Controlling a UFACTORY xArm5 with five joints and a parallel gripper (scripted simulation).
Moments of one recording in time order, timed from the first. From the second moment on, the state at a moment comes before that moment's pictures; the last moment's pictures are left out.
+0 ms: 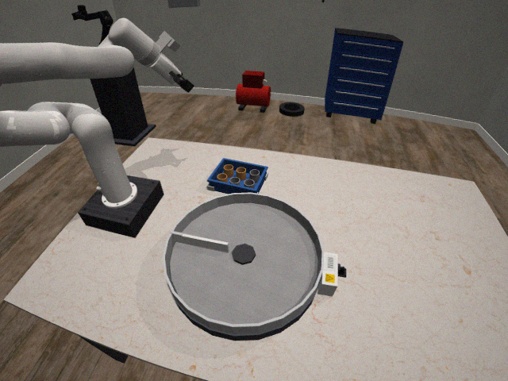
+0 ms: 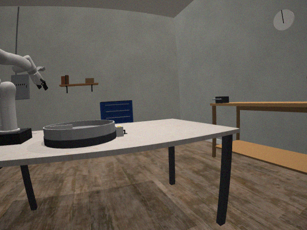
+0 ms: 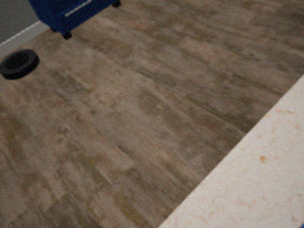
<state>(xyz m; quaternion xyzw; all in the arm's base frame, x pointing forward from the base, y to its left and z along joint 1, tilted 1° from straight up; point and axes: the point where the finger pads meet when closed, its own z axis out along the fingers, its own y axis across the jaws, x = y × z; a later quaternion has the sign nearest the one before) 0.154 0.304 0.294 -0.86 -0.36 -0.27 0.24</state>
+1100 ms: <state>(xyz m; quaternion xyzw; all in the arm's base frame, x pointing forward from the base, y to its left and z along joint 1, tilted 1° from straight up) 0.225 0.257 0.277 -0.90 -0.30 -0.26 0.15</state>
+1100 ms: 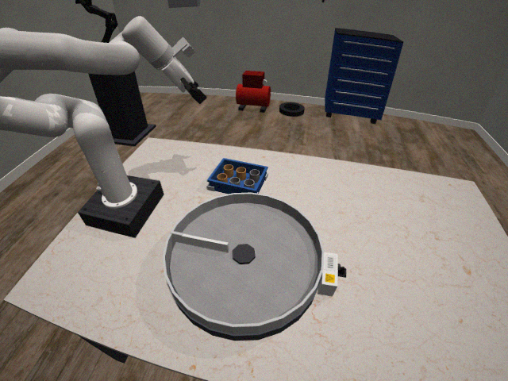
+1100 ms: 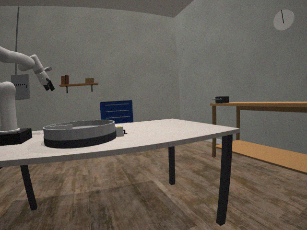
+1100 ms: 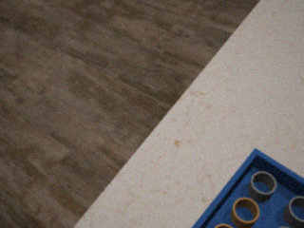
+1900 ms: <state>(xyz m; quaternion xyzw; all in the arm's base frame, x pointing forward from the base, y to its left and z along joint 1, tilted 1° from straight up) 0.351 0.053 0.221 -0.98 -0.14 -0.14 0.00</state>
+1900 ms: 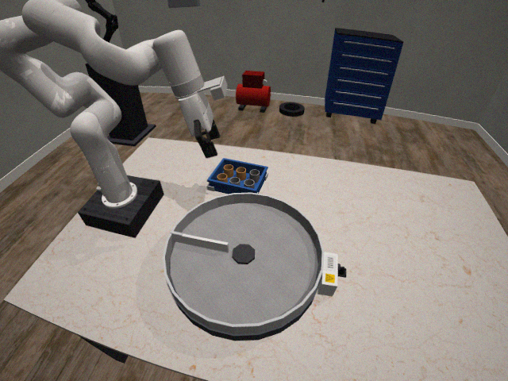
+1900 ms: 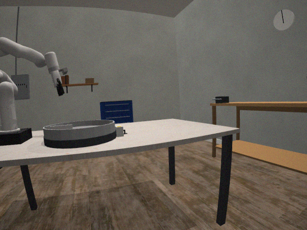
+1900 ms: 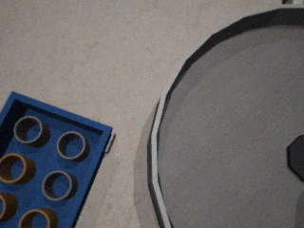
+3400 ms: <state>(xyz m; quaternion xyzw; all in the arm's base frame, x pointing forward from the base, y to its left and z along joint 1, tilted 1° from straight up) 0.344 -0.148 0.165 -1.00 -0.01 0.00 0.00</state>
